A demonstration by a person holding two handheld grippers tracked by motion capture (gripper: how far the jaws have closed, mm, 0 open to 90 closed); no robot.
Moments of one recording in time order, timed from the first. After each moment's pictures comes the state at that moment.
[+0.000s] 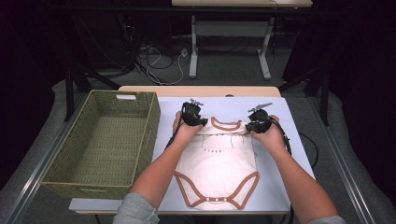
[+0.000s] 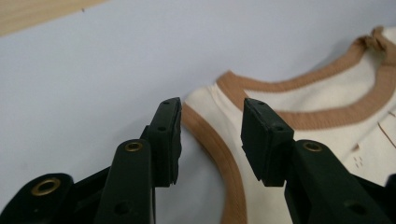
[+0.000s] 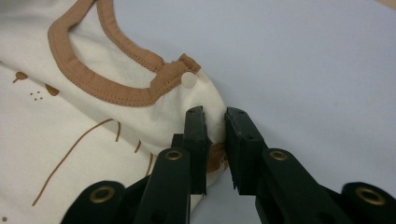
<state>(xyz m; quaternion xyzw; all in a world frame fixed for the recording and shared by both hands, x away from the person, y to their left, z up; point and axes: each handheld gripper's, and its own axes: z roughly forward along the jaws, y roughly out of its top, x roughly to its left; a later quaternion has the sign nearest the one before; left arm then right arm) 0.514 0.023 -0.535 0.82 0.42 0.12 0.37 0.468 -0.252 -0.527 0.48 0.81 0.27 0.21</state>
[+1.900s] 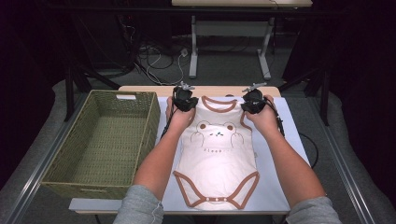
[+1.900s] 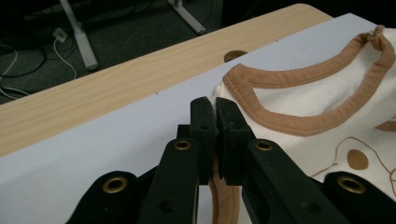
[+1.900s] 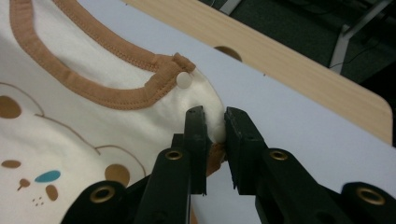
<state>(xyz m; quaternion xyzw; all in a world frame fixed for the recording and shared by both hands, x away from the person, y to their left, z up) 0.528 0.050 -0.486 0.78 0.42 0.20 0.41 0.508 -0.226 -0.472 0.46 0.80 0.28 0.28</state>
